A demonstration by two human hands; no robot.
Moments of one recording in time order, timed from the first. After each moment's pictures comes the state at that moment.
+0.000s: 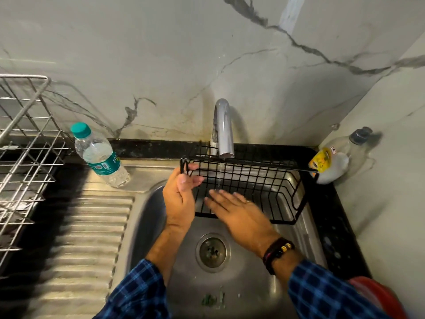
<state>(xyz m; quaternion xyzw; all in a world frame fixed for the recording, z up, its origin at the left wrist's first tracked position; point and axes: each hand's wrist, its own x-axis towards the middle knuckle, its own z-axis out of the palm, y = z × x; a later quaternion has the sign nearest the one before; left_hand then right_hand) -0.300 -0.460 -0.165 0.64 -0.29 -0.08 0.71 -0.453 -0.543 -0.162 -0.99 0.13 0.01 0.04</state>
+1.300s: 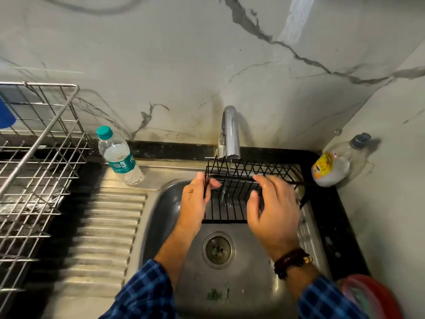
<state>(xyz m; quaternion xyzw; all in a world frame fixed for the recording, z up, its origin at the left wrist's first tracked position) -0.325 -0.449 -0.133 0.62 -0.19 -0.30 0.70 -0.480 -0.529 -0.102 -0.85 0.35 -0.37 0.08</state>
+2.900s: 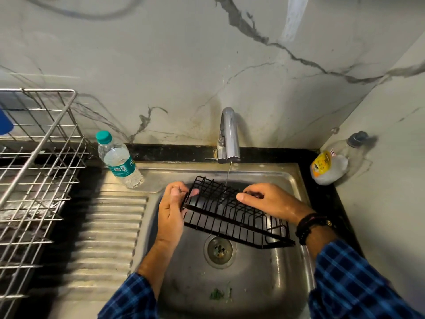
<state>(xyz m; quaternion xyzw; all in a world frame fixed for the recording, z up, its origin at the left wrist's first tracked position) -0.298 -0.403 -0.149 0.64 -0.23 -0.22 0.70 -0.472 -0.592 -0.092 -0.85 0.34 0.05 0.41</state>
